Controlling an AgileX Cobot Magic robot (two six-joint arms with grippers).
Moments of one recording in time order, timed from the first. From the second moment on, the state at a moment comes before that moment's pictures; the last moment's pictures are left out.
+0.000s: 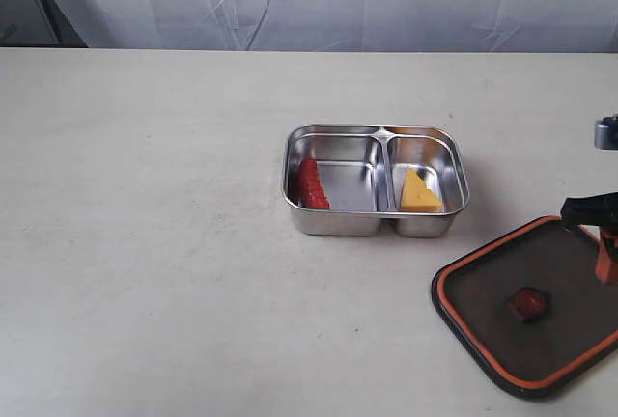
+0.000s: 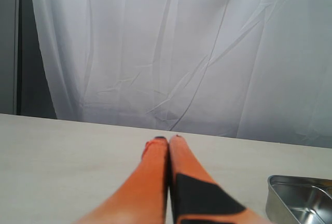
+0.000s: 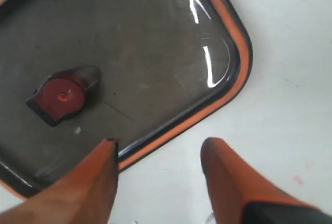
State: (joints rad) left arm -0.02 0.00 0.00 0.13 -0.01 -0.36; right arm -0.05 1.56 -0.84 -0.02 1.01 0.07
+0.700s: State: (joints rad) left arm -0.02 0.00 0.00 0.13 -0.01 -0.36; right arm -0.21 1.70 -0.83 -0.09 0.92 0.13
